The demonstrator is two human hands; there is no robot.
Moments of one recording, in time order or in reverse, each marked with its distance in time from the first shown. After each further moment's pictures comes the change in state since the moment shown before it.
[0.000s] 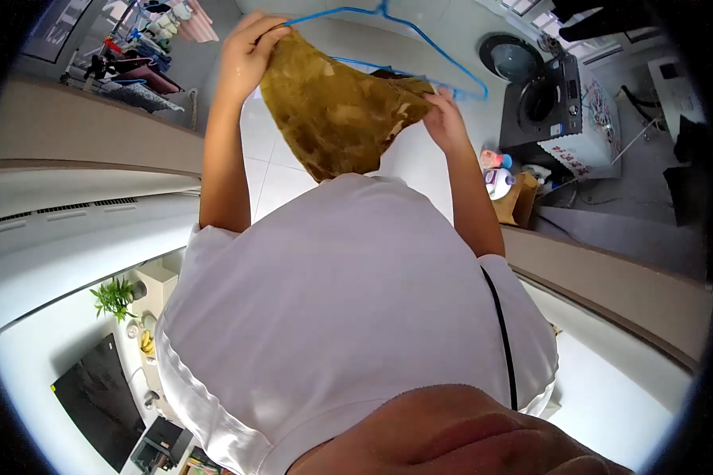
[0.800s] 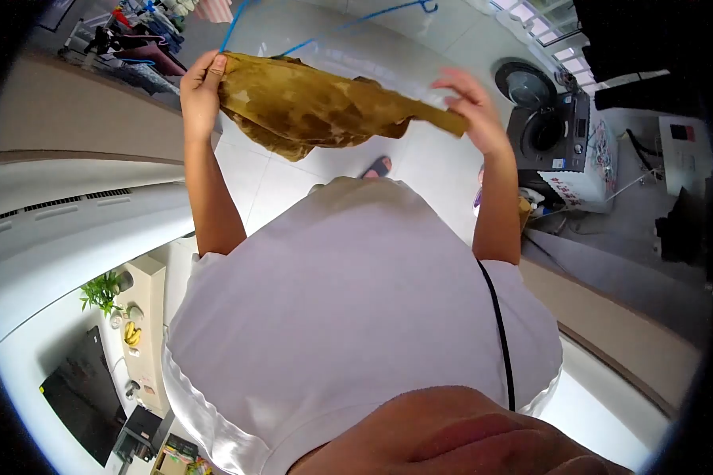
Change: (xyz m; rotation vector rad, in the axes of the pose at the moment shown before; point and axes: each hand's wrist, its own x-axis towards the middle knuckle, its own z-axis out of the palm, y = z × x) left_hand -0.077 -0.123 -0.105 -0.162 0.368 -0.629; right_hand 0.084 -0.045 0.102 -0.839 -0.209 -0.033
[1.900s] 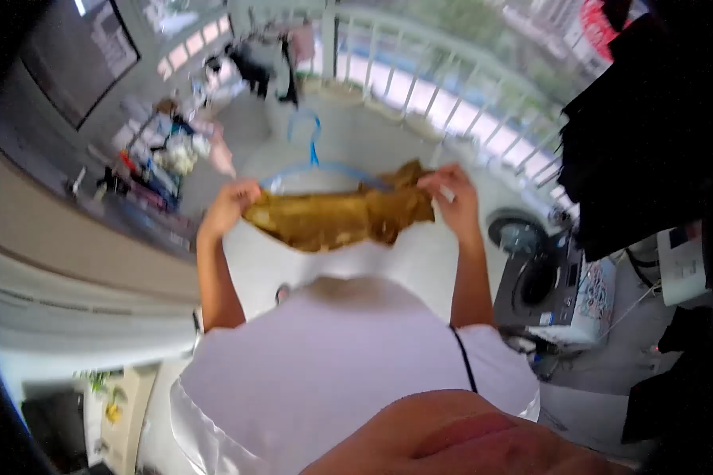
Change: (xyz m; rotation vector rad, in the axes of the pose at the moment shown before) left_hand 0.235 -0.007 0.156 0.207 -0.456 -0.107; right_hand 0.282 -0.054 -0.184 -0.561 0.225 -0.670
